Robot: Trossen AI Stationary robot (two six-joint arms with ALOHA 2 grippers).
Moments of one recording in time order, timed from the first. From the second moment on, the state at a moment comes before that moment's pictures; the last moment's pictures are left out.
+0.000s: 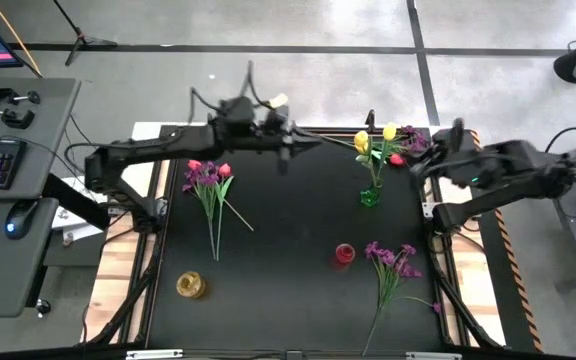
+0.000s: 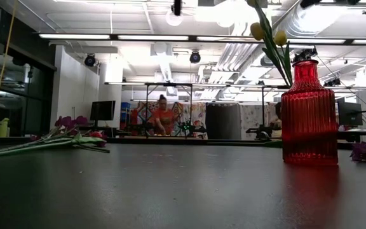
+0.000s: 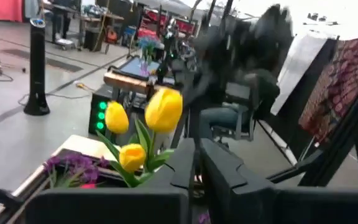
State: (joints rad) left arm 0.26 1.58 1.44 0.13 0.26 -0.23; right arm 0.19 0.83 1.31 -1.23 0.75 0.80
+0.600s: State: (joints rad) left arm 0.21 1.88 1.74 0.08 0.11 -0.01; right arm 0.19 0.86 1.40 -1.30 0.83 0.76
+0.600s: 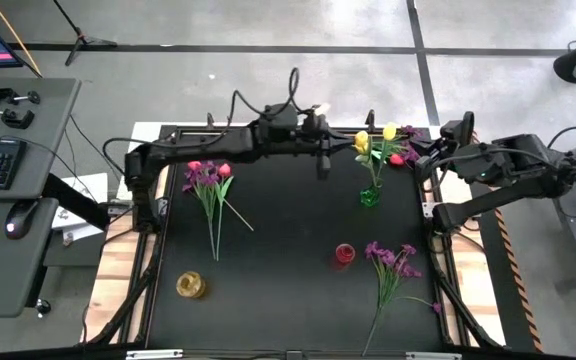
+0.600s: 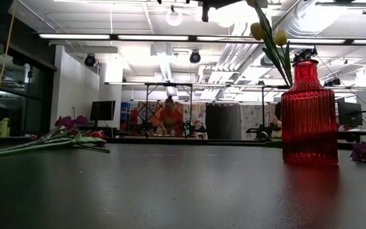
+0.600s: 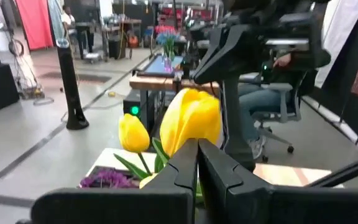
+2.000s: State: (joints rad) left arm 0.21 1.73 1.94 -0.21 0.15 0.13; right arm 0.19 0.90 1.40 -1.18 0.74 0.70
